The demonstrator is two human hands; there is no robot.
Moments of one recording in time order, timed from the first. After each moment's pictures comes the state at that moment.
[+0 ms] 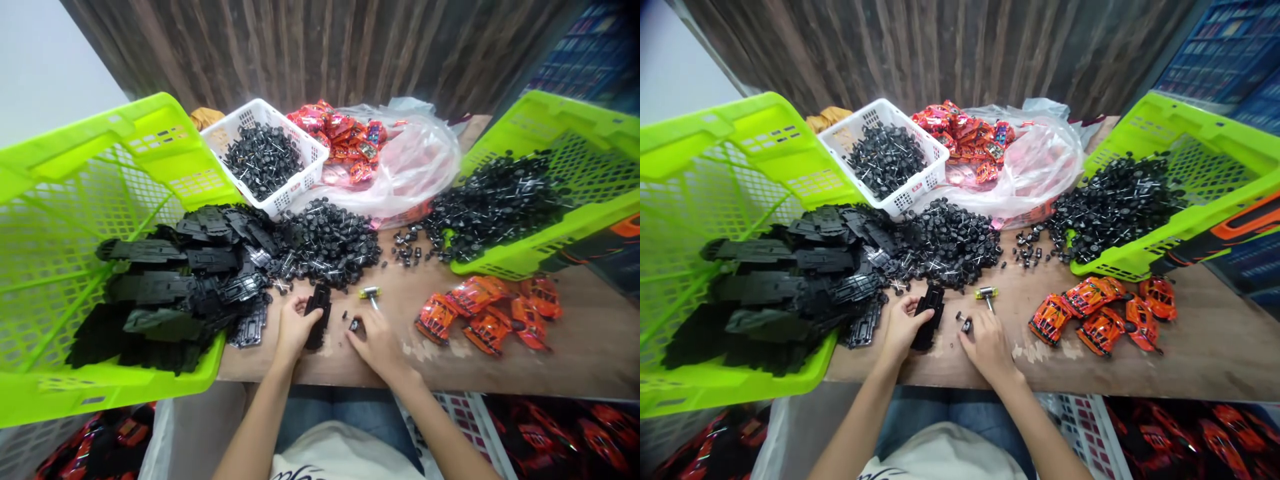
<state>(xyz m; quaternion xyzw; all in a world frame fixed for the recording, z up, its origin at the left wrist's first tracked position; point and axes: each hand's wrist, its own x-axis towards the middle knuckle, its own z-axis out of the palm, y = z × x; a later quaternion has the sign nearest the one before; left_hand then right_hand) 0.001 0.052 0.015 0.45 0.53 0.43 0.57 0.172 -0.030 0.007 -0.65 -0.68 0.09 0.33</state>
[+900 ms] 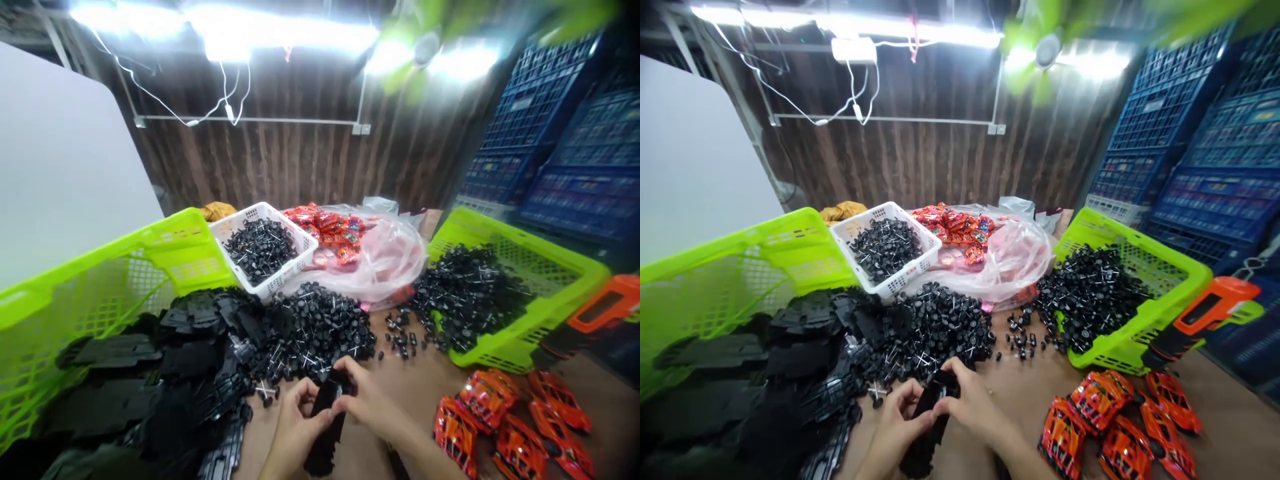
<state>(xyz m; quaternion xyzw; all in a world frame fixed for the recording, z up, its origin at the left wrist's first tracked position) 0.023 0.078 0.044 0.48 0.37 0.43 0.67 0.182 0.065 0.065 -0.57 -0.64 0.35 0.39</state>
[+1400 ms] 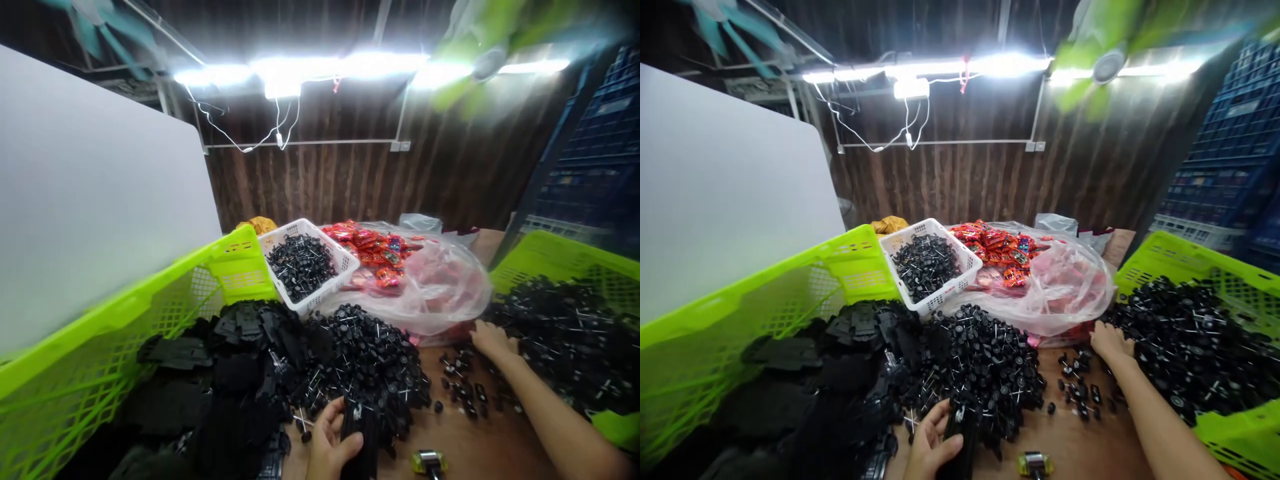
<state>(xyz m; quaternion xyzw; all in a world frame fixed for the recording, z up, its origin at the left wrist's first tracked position) 0.012 0.106 -0.013 0.31 0.31 0.53 0.73 0.435 0.209 0.059 -0.88 -0.45 -0.04 0.18</state>
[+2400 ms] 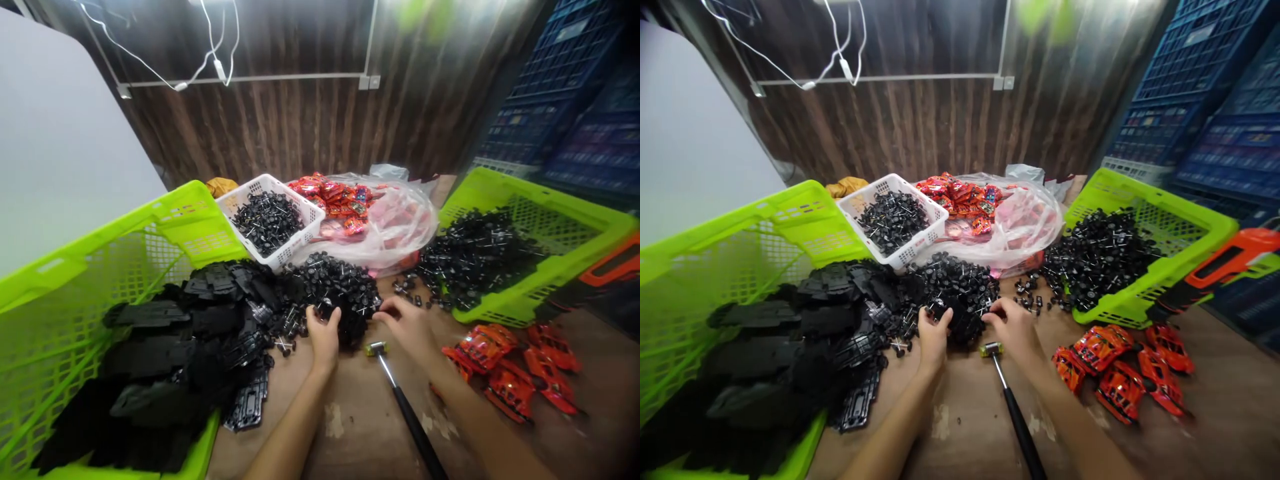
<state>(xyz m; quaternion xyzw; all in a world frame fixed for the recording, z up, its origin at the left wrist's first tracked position) 0.075 0.119 0.038 0.37 0.43 0.62 0.55 0.252 0.069 0.075 -0.69 -0.59 0.07 0.42</state>
